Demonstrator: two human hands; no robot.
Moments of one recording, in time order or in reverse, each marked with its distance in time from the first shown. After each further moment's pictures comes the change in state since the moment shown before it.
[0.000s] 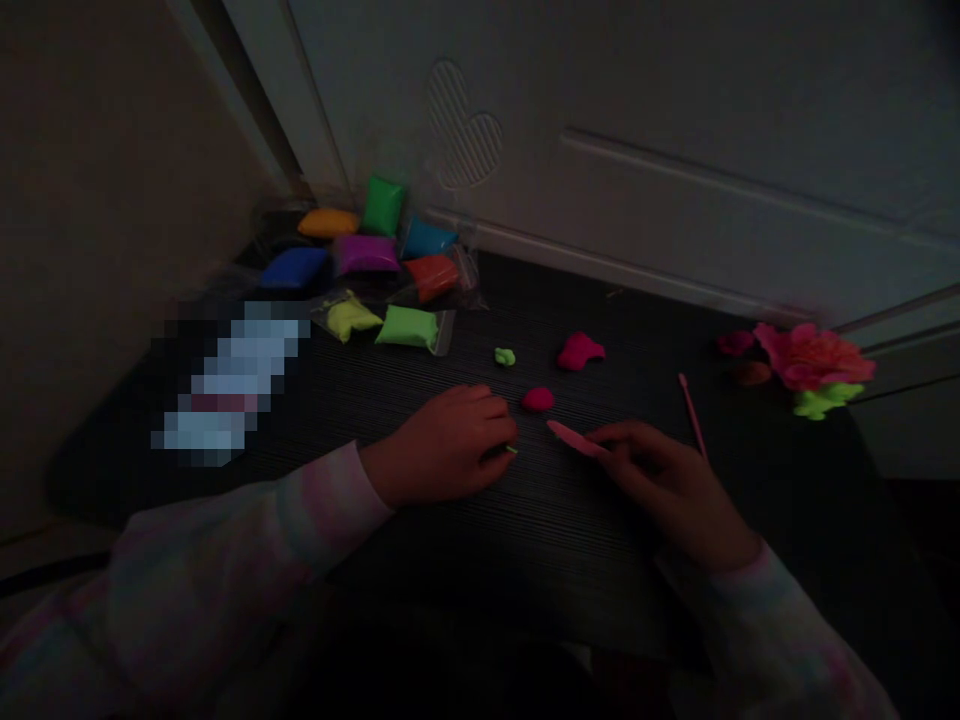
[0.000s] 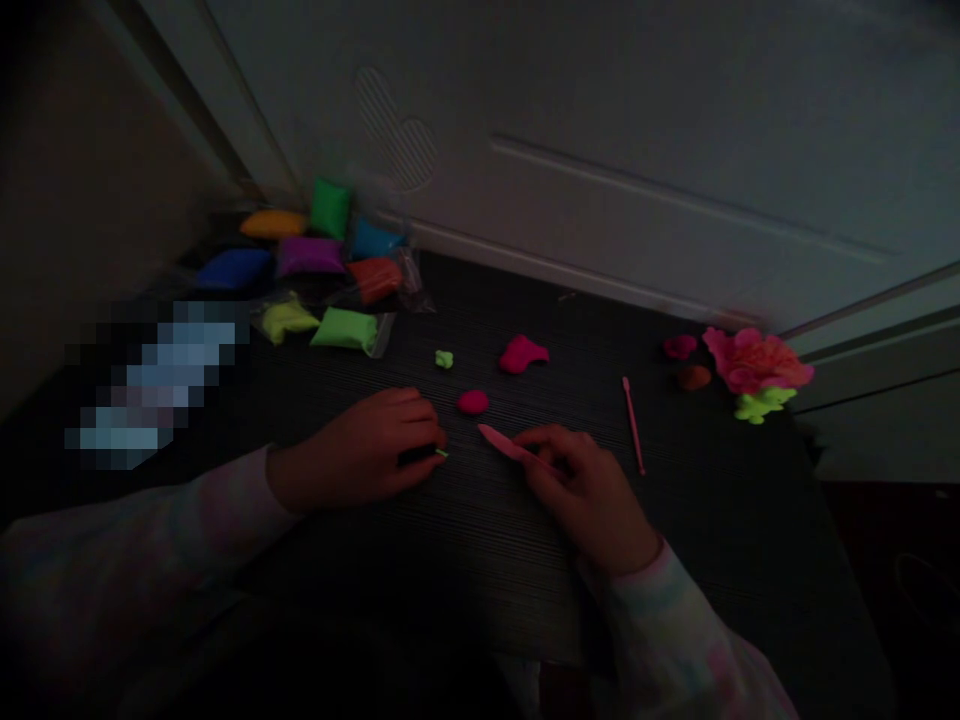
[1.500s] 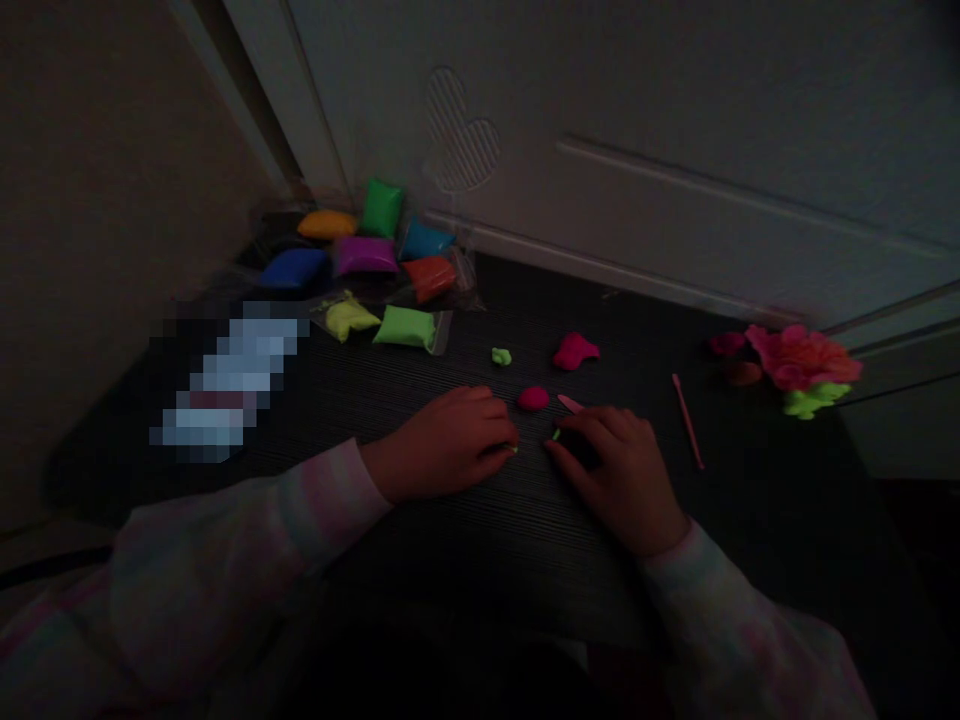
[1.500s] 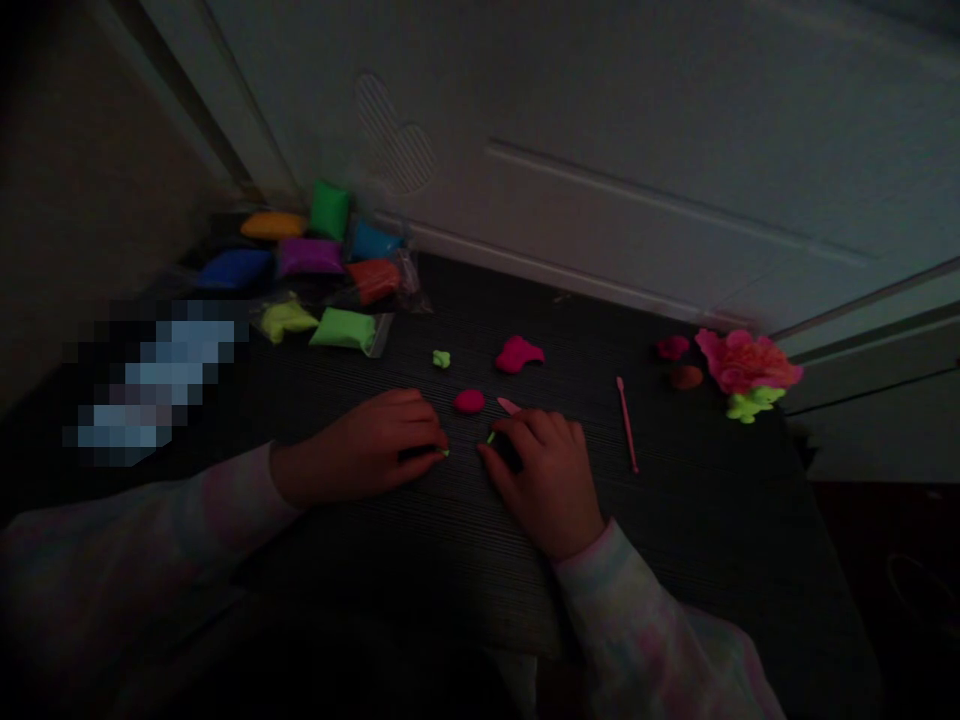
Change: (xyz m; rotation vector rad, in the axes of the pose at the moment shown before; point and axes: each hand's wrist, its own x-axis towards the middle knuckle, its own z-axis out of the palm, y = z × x) left_hand 0.002 -0.002 0.003 -0.045 0.009 0.043; right_hand 0.013 -0.009 0.028 -0.534 0.261 -0.294
